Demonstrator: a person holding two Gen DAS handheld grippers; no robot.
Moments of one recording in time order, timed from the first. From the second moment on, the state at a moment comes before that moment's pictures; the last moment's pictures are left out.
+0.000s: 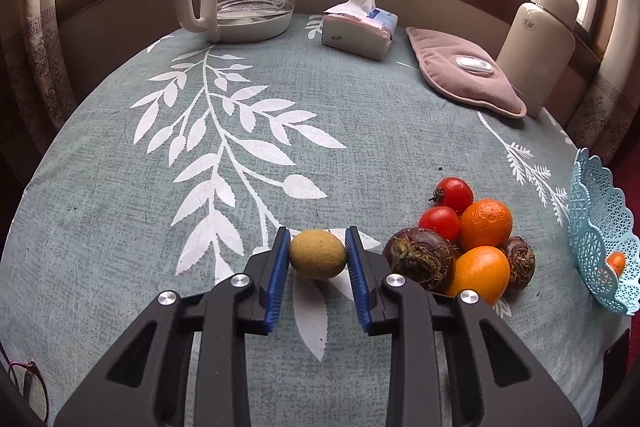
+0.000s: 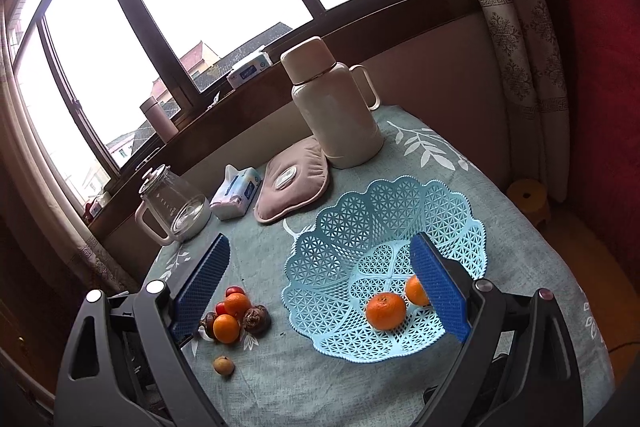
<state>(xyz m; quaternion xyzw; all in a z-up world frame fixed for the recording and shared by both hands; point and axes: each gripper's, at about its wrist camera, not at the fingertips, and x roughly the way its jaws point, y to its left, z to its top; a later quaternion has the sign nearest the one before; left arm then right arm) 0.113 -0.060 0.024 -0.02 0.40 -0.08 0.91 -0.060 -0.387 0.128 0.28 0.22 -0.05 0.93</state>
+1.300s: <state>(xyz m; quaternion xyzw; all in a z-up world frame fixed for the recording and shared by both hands) 0.079 0.034 0.072 -0.10 0.30 -0.05 0.95 0.080 -0.128 0.049 -0.01 0.35 0.05 0.93</state>
